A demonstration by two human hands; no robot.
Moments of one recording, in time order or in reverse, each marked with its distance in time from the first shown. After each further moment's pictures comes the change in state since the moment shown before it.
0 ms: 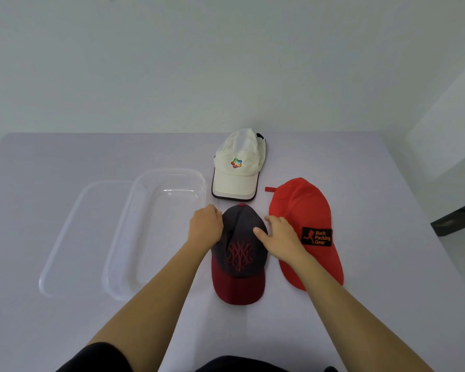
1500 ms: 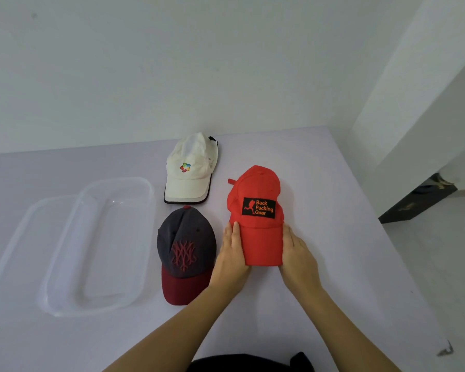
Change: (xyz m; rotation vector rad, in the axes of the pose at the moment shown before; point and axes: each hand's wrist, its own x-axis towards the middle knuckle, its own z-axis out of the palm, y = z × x) left_hand -0.096 0.088 0.130 -0.081 -0.091 0.385; right_hand -0.063 0.145 -0.039 -0.243 0.462 -0.146
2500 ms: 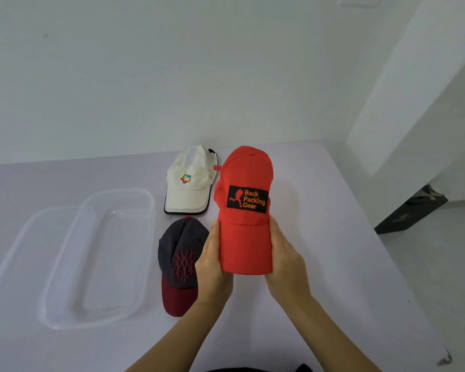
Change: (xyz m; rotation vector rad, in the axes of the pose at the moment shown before) left_hand -0.021 0.006 -0.033 -0.532 0.415 -0.050; right_hand -0.009 -0.063 -0.049 0.269 0.193 -0.110
